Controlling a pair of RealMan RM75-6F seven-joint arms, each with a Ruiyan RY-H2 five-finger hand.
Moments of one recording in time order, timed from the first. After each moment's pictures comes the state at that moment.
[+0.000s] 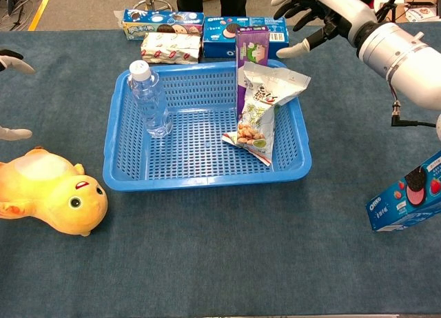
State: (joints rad) left arm -0.30 -1.20 -0.07 -1.85 1.24 1.32 0.33; right arm 0.75 -1.49 0.31 -1.30 -1.24 0.83 0.46
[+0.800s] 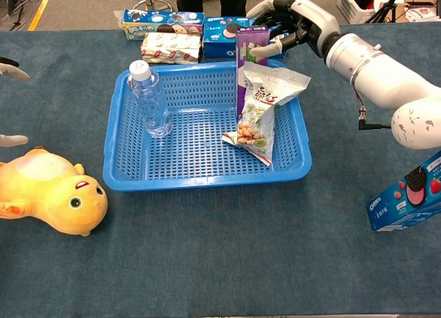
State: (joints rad) left arm -0.27 -1.20 -0.06 -1.83 1.25 1.32 0.30; right arm 0.84 -1.66 0.32 -1.06 -1.33 0.75 0.86
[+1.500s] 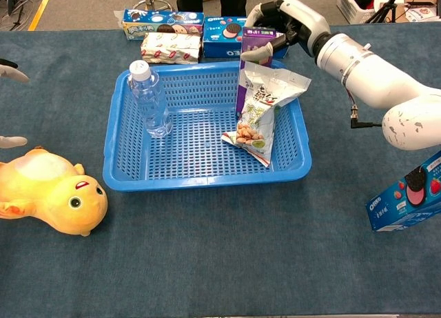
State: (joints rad) left arm -0.26 -1.20 -0.06 -1.82 1.26 1.31 0.29; right arm 0.86 -1.68 0.31 -1.04 -1.33 0.78 0.82
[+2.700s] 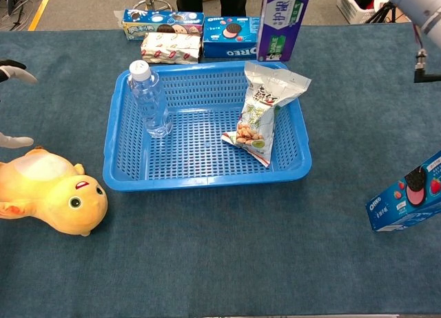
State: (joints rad) left arm -0.27 -1.22 -0.07 -1.83 1.24 1.30 0.33; right arm 0.74 -1.28 0.36 -1.59 -1.37 1.04 0.45
